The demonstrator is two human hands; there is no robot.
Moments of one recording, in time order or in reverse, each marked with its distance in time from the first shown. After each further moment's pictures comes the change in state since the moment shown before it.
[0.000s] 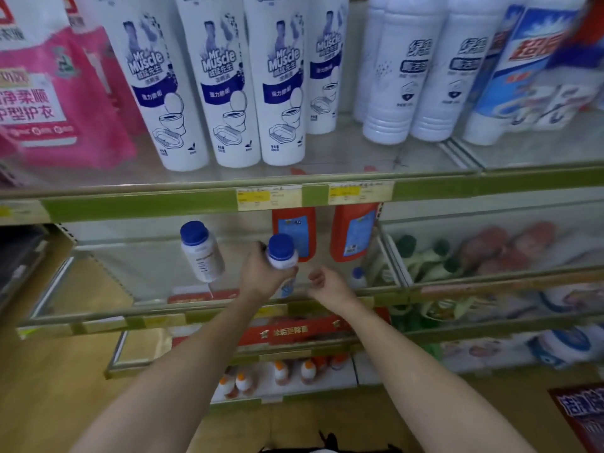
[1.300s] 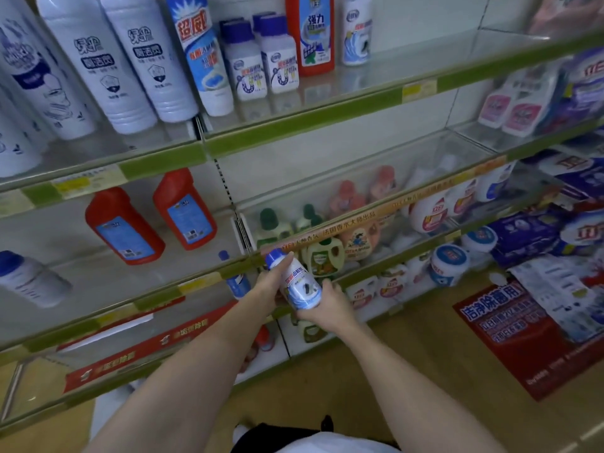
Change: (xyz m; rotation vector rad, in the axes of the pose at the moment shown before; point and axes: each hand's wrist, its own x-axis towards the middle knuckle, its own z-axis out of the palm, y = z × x) left_hand -0.186 0.158 0.312 -0.473 -0.463 -0.567; right_hand -0.206 0.253 -0.197 -0.046 0.239 0.260
